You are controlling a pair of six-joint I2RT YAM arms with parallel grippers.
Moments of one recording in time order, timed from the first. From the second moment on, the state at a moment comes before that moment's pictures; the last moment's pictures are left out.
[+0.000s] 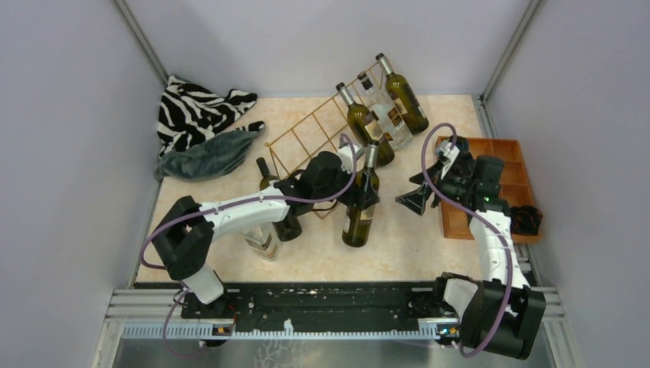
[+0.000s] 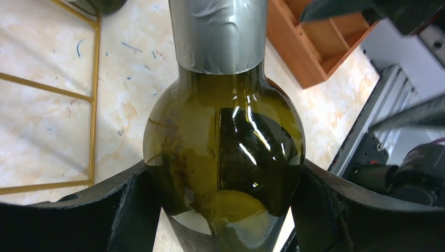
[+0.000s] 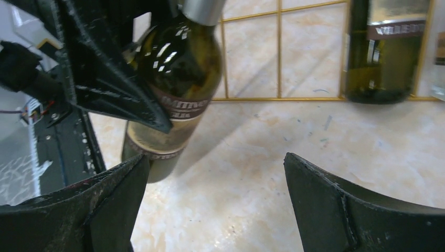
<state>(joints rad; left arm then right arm) -0.94 1.66 1.12 0.09 0.12 -0.44 -0.24 1.03 0.68 -0.32 -1.21 -0.35</state>
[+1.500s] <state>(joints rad) -0.99 1.77 1.01 0.79 -0.06 -0.68 0.05 1.17 0.56 0.18 -1.16 0.13</state>
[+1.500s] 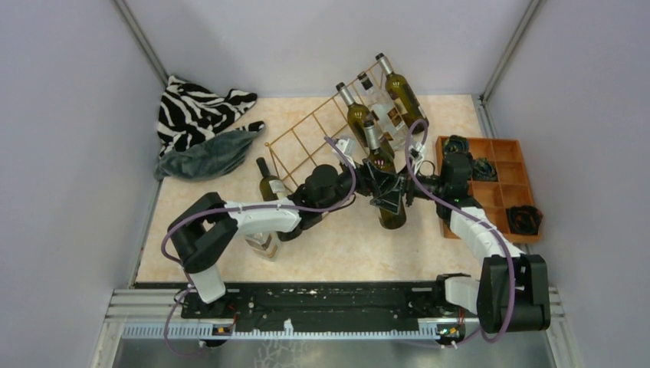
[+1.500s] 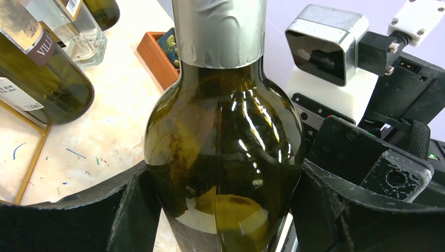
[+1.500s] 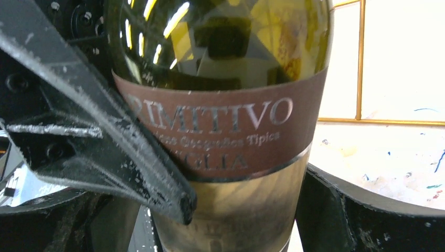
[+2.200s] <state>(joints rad) -1.00 1.78 1.01 0.85 -0.10 -0.71 0.07 1.17 0.54 0.26 -1.13 0.18</state>
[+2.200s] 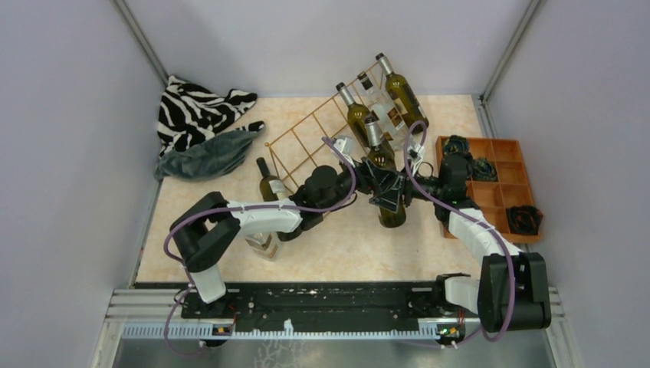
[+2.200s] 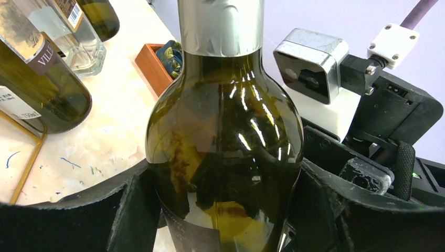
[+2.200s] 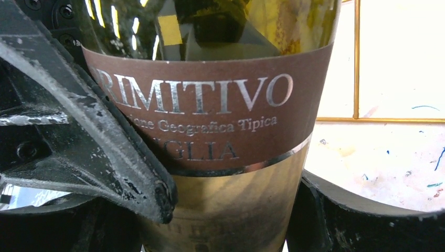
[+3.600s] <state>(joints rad) -0.97 1.50 0.95 0.69 -0.11 -0.67 0.07 1.17 0.54 0.24 -1.26 0.18</state>
